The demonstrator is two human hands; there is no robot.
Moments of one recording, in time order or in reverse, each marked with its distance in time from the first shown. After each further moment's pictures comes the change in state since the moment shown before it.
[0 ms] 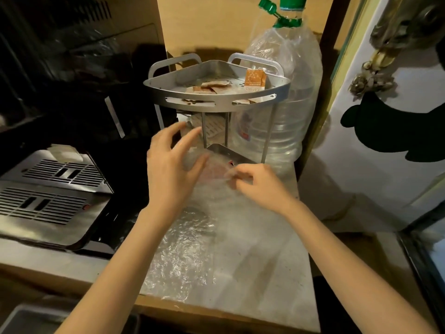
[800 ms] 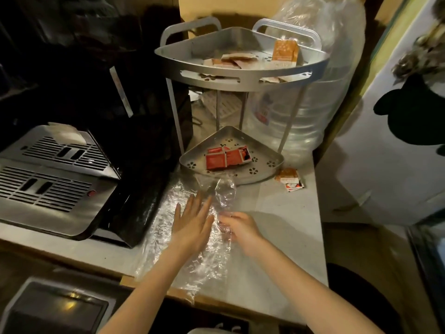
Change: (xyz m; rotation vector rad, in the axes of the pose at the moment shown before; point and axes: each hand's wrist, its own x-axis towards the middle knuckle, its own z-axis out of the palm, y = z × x) left_hand -0.135 -0.097 0.092 0.235 -0.882 -0.282; right_hand -0.026 0.046 0.135 0.746 -0.006 0.895
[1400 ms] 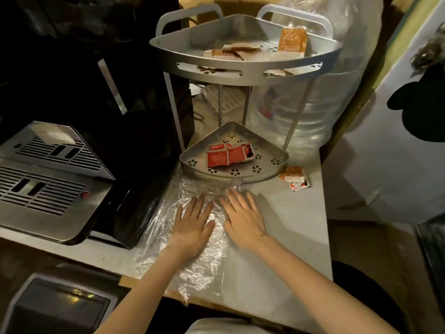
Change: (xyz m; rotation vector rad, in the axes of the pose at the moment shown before) left_hand 0.012 -0.018 0.023 0.101 -0.039 0.075; right_hand 0.043 0.015 -0.018 -1.533 0.120 -0.833
